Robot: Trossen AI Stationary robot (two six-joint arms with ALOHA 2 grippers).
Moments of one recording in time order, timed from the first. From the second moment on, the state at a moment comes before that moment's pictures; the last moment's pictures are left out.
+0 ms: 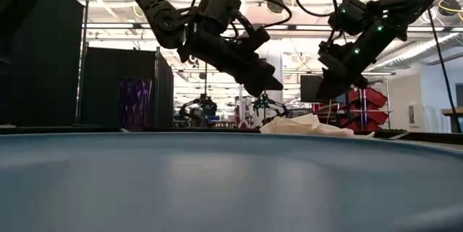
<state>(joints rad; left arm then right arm) 0.19 1.98 1.12 0.55 -0.20 0.43 -0.60 1.17 0.56 -0.17 0.03 0.02</state>
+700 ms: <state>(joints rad) 0.18 1.98 1.12 0.54 -0.21 0.45 -0.53 1.21 0.56 -0.17 0.13 -1.07</state>
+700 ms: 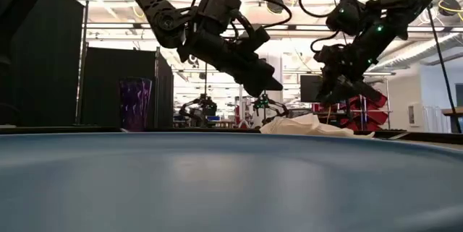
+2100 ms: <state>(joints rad) 0.18 1.98 1.12 0.54 -0.21 0.43 -0.55 1.47 0.56 0.20 0.28 -1.01</state>
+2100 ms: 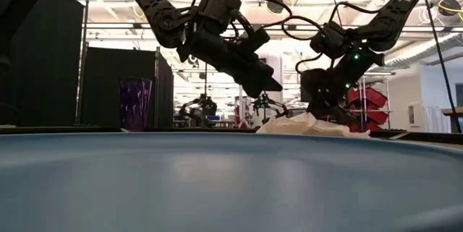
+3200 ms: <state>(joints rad) 0.08 1.83 1.12 0.51 -0.38 0.38 -0.30 1.39 0.95 -0.31 0.44 -0.48</state>
